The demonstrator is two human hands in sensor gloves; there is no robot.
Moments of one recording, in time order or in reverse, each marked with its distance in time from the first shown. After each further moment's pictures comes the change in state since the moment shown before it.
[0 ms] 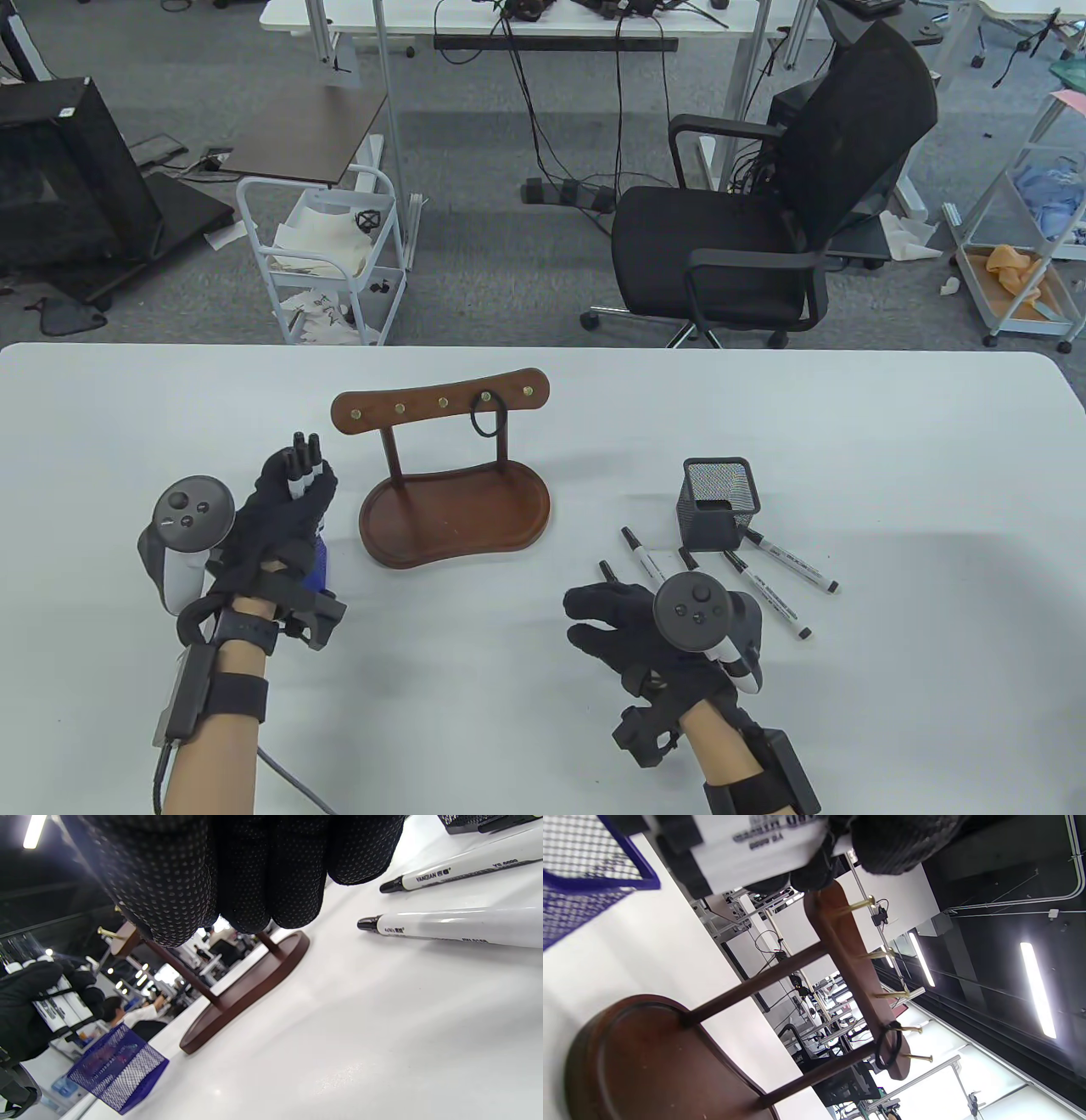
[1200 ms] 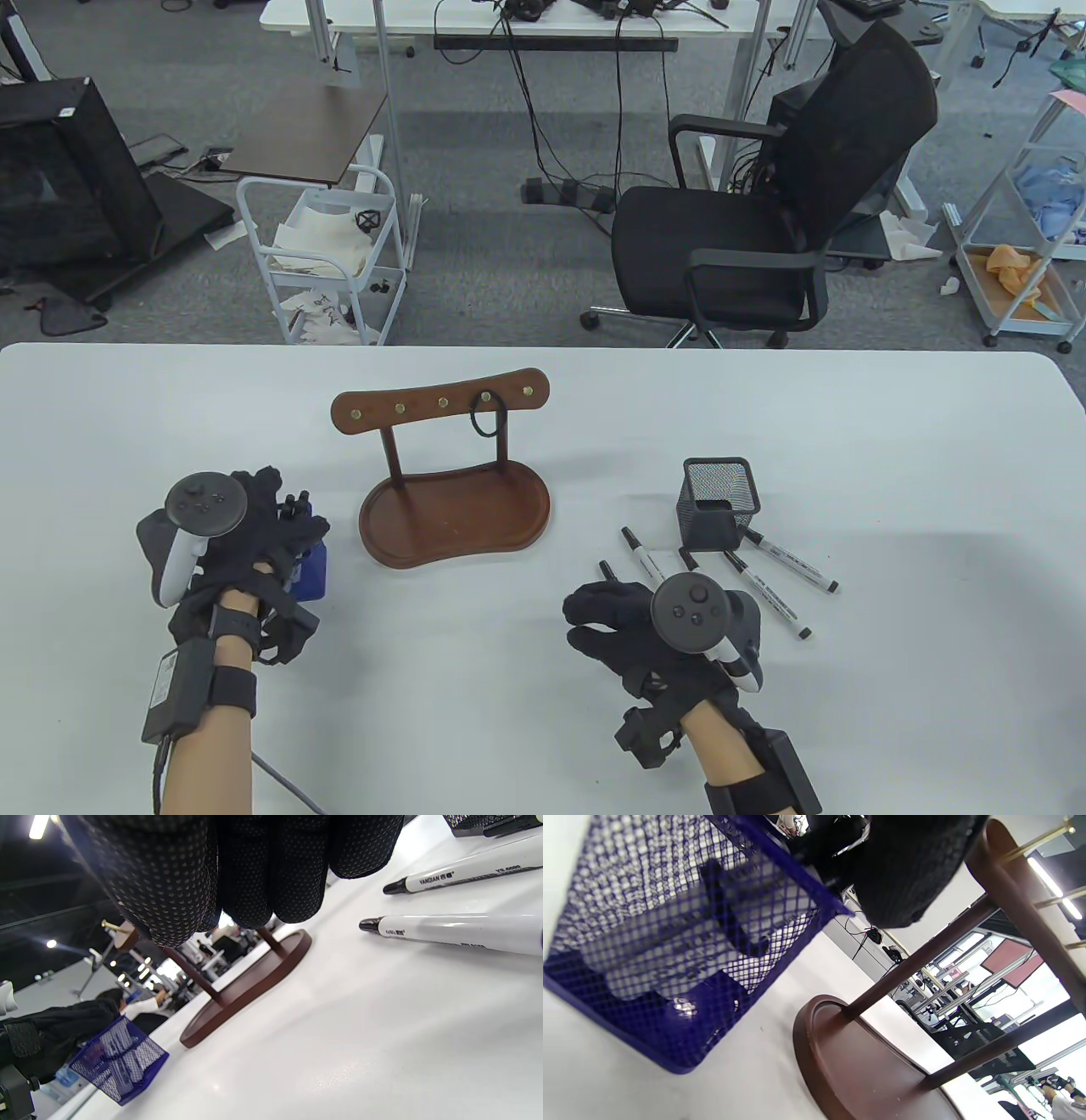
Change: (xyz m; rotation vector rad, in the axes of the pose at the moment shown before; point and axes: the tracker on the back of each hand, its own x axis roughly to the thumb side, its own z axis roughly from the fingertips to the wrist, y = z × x) left_hand -0.027 0.002 -0.003 -0.094 0.278 -0.356; right_hand 0.002 0.000 0.000 0.014 -0.017 0.024
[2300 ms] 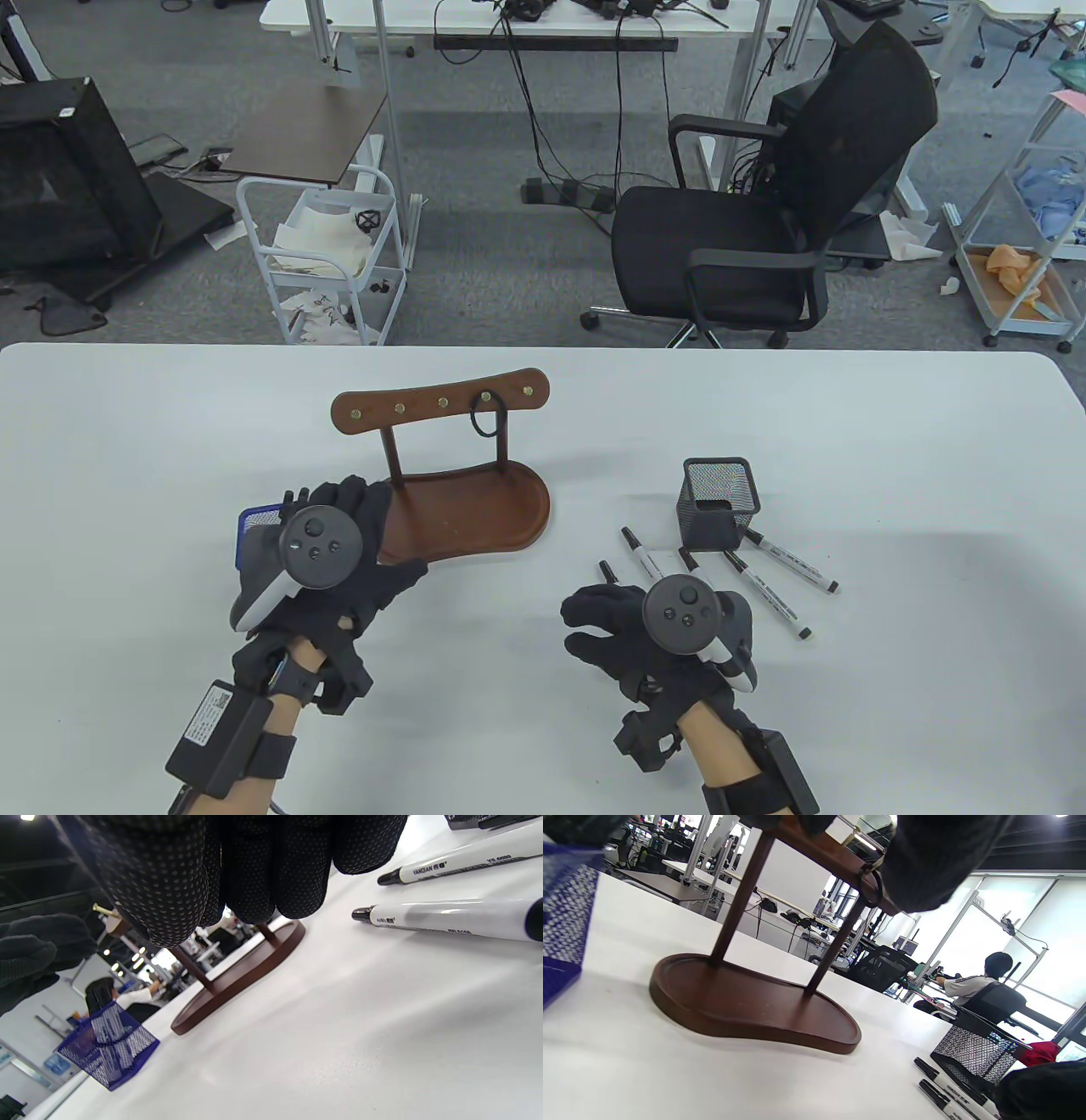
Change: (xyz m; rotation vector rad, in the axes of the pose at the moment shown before) left_hand 0.104 -0.047 0.066 -0.100 -0.405 -0.255; right_hand 0.003 0.004 0.000 0.027 0.009 0.035
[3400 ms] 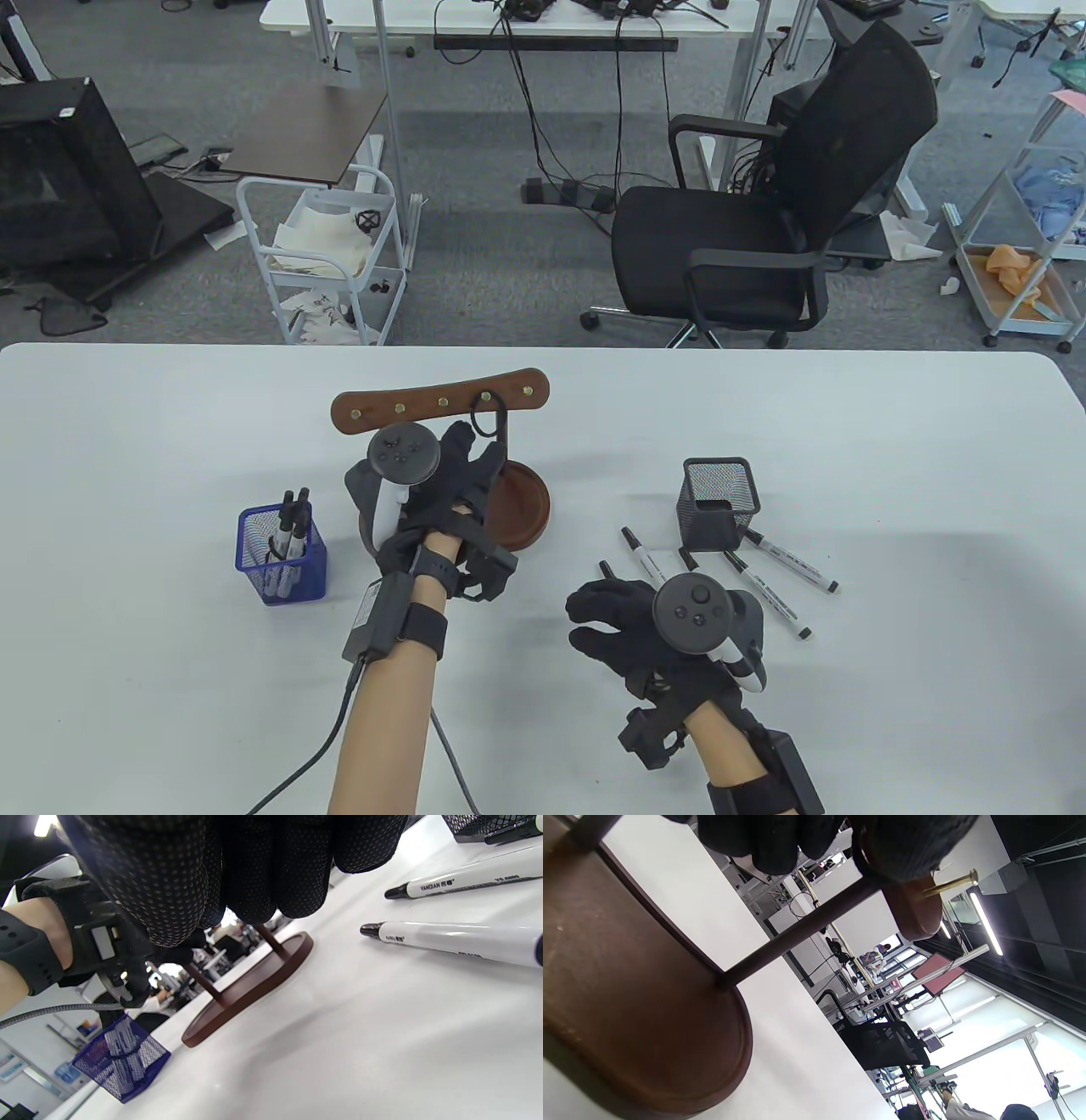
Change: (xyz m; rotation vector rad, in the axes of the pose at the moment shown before) left_hand 0.028 -0.043 -0.121 0.162 0.281 0.520; right_hand -0.001 -0.007 0.002 -0.024 -0.021 -0.025
